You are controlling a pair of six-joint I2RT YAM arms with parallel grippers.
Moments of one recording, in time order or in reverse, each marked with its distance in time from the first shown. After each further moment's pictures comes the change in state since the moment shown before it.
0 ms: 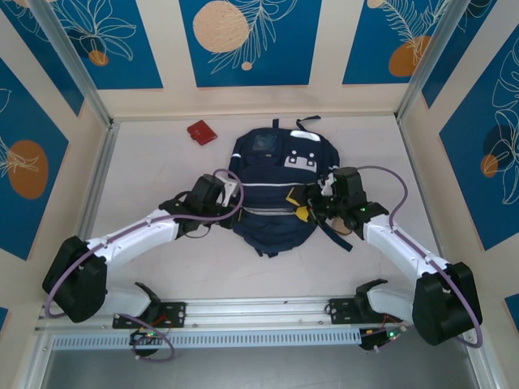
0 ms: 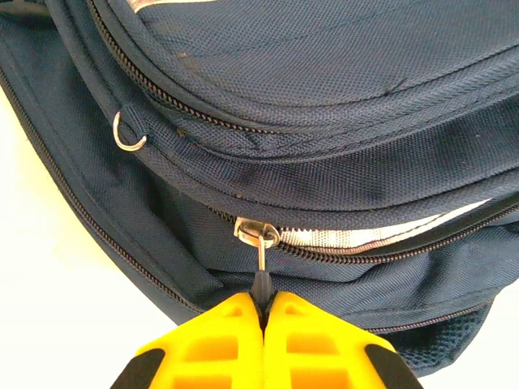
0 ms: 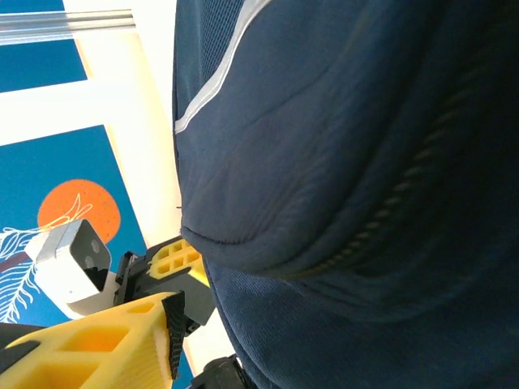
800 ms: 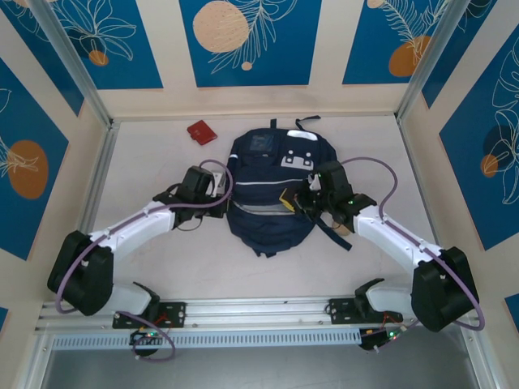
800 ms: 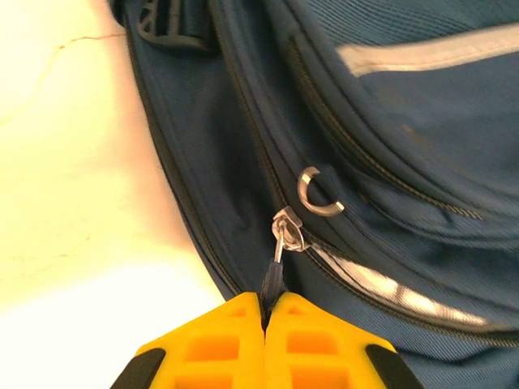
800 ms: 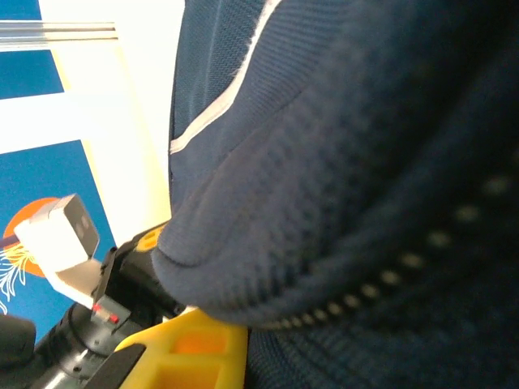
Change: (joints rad) left arm 0.167 0.072 0.027 -0.007 -0.018 -0.011; right arm 0.102 0.095 0.122 -0.044 0.150 0.005
